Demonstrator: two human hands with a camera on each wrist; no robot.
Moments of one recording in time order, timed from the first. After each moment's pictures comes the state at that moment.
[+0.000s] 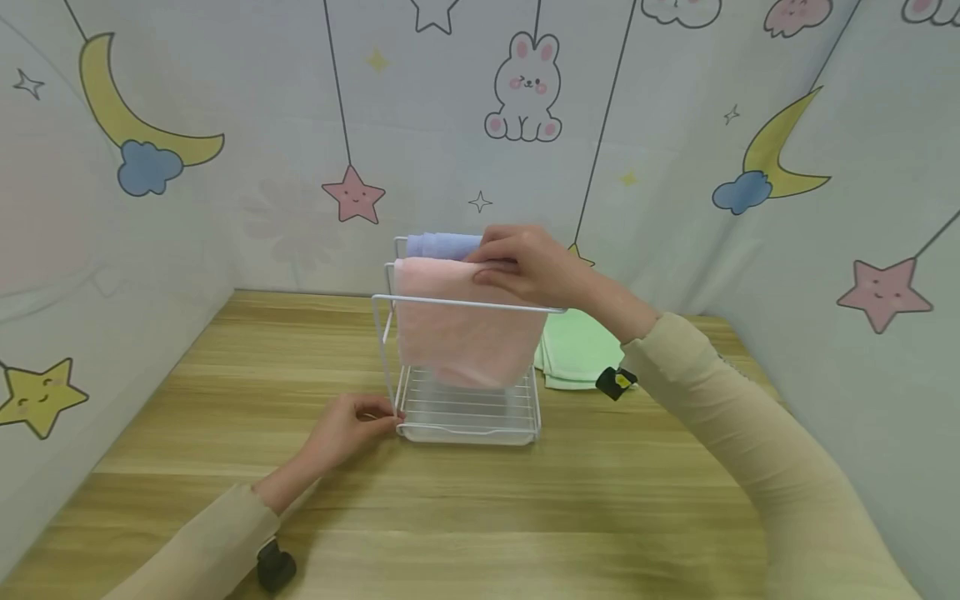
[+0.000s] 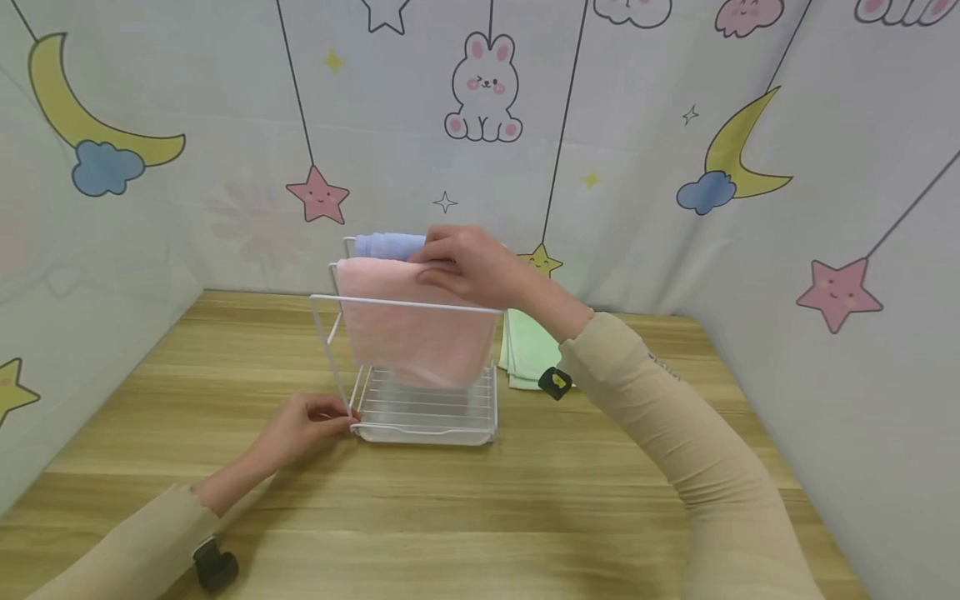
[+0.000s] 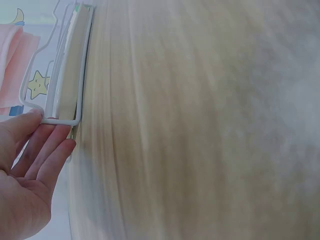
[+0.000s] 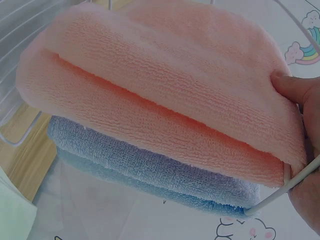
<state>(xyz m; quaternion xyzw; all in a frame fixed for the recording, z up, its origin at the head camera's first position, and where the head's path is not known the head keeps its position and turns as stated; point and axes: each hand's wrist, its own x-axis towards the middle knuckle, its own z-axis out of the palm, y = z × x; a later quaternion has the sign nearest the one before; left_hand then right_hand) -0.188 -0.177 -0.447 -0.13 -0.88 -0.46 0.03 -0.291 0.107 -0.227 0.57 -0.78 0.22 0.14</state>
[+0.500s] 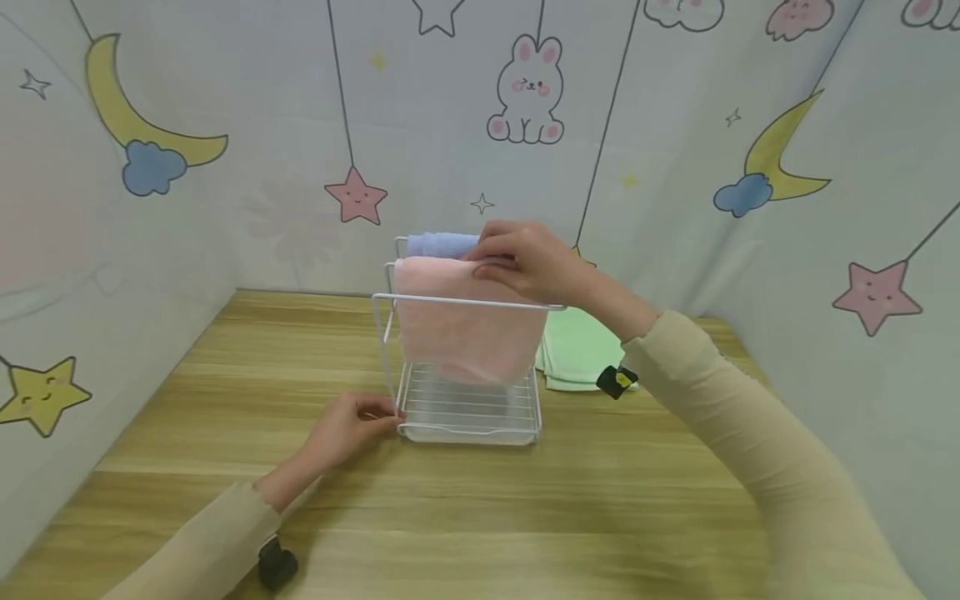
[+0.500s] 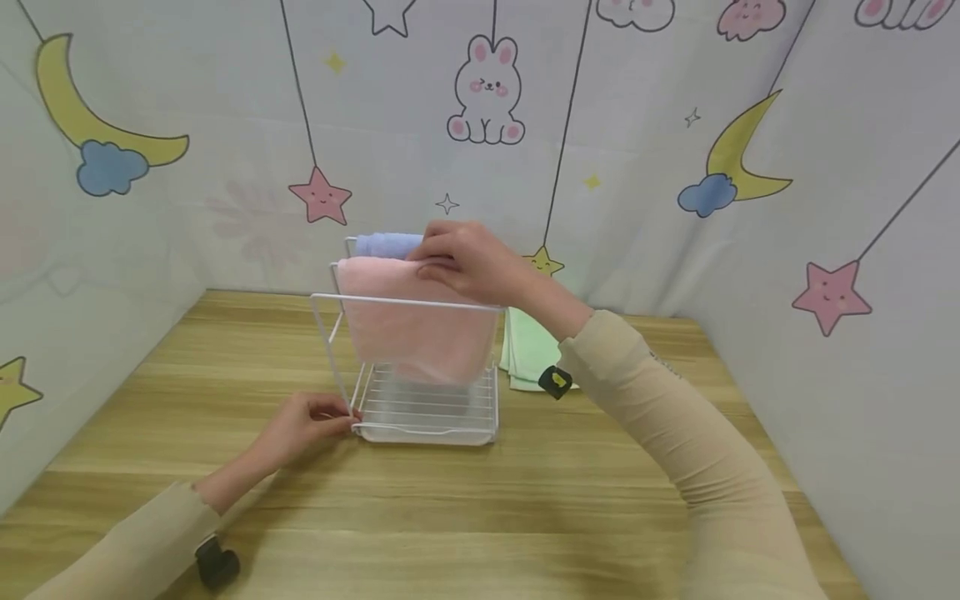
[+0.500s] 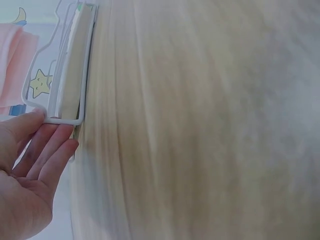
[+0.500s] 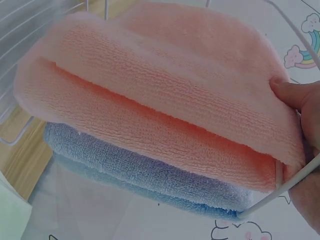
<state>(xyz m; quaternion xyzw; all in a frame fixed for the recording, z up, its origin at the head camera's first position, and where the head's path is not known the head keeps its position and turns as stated) -0.189 -0.178 -0.444 -0.13 -0.88 -0.45 0.03 -0.291 0.104 -0.223 0.56 -0.78 0.22 0.16</state>
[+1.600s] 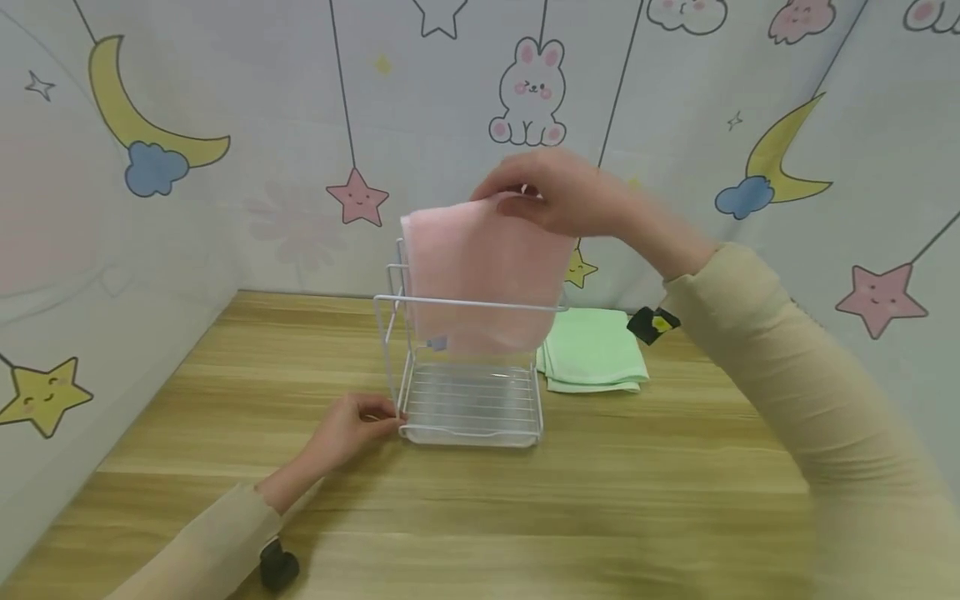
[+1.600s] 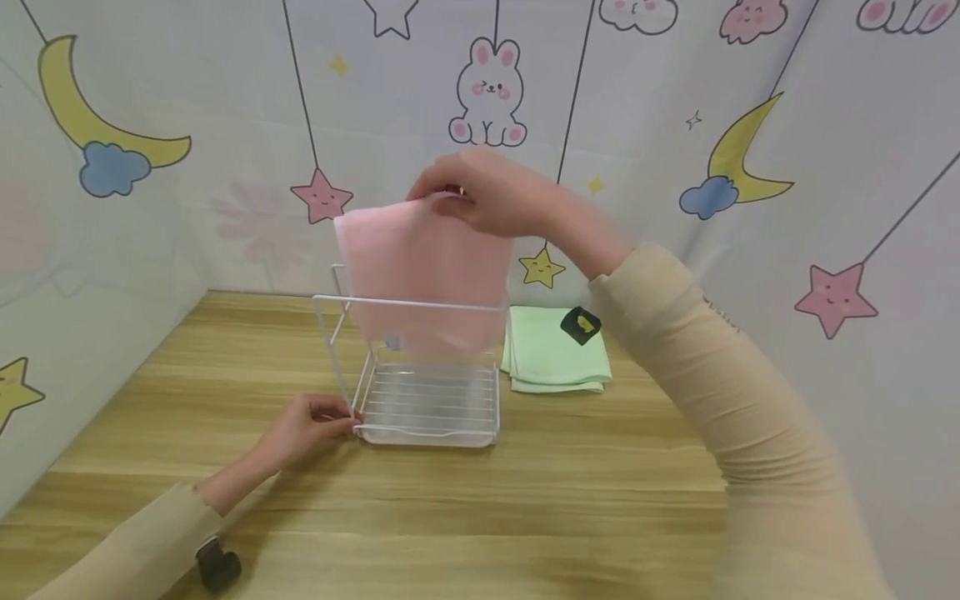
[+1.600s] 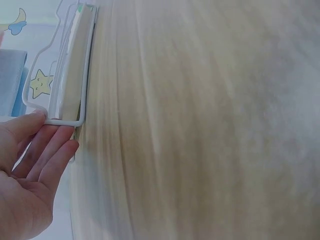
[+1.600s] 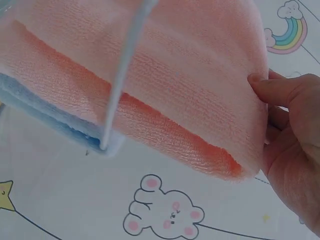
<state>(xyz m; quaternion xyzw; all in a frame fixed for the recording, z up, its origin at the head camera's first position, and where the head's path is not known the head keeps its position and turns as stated) -0.188 -0.178 -0.443 -0.13 -0.87 -0.47 0.03 -0.278 0.109 -0.129 0.51 -0.85 0.10 0.09</state>
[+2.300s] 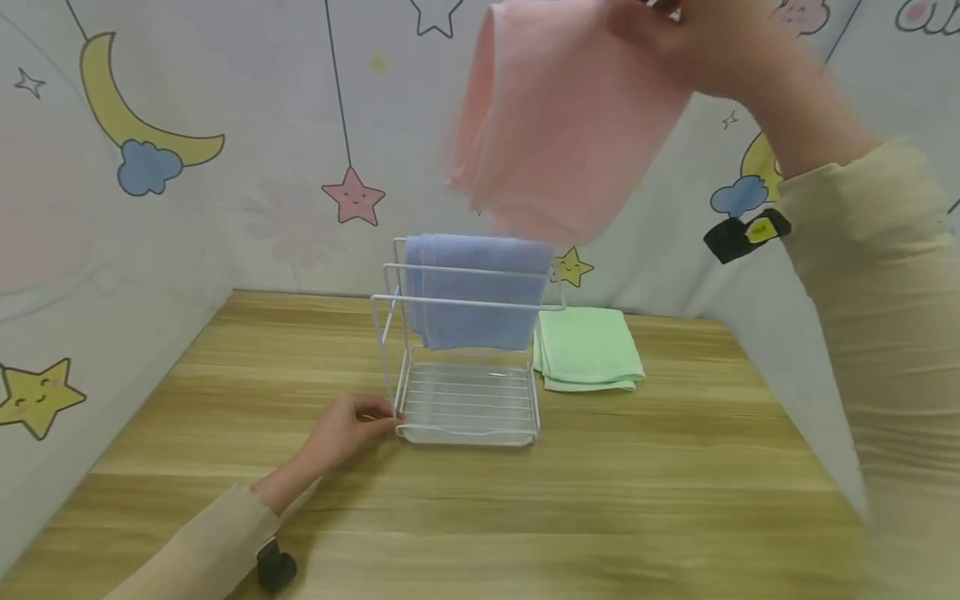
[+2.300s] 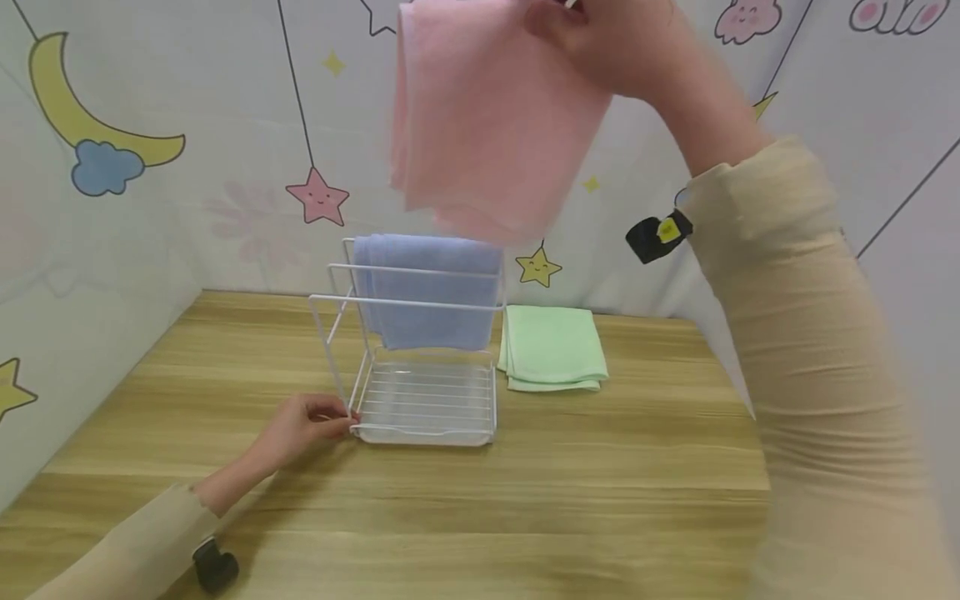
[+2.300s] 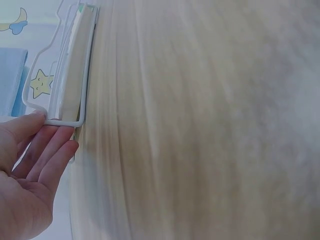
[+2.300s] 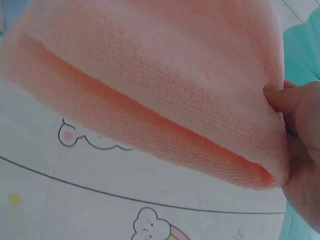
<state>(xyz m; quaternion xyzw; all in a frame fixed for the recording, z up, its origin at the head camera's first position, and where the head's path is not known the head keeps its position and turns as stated) -0.188 -0.177 -0.445 -0.13 -0.87 -0.47 0.03 -0.273 0.169 -0.032 0.31 -0.88 0.08 0.36</state>
